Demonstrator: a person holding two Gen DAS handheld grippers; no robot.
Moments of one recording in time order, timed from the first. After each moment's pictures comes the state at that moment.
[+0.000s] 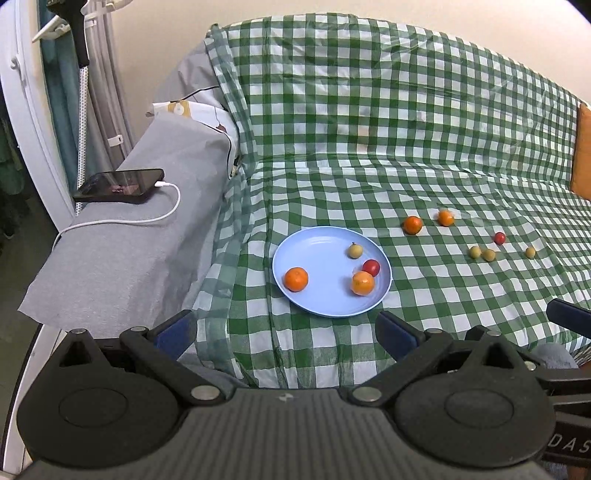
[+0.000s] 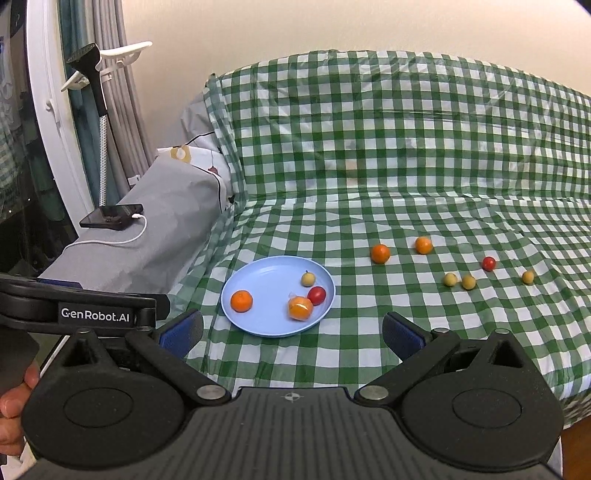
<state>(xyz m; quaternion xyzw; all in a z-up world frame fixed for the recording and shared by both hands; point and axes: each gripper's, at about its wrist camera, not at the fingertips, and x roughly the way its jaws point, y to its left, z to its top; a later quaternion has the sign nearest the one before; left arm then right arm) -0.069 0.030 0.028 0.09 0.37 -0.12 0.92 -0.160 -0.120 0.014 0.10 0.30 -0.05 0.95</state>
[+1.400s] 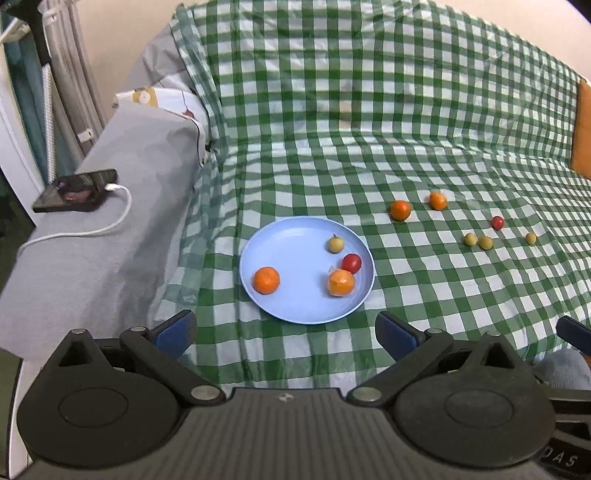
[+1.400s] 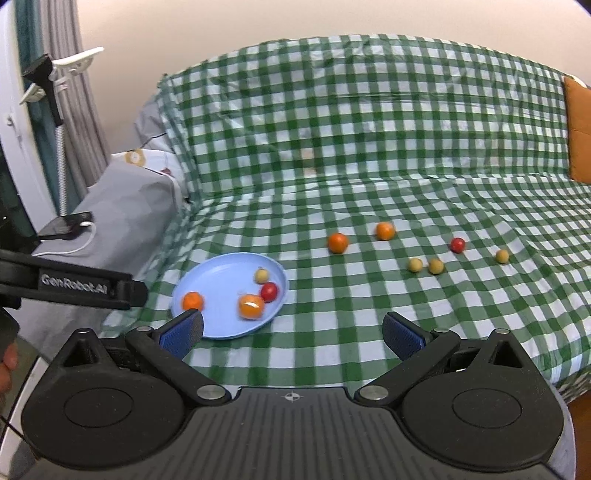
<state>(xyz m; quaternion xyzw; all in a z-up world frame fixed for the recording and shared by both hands) -0.021 -0.028 0.009 0.11 0.41 -0.13 0.89 -0.148 -0.173 -0.012 0.12 0.30 -0.11 0.94</state>
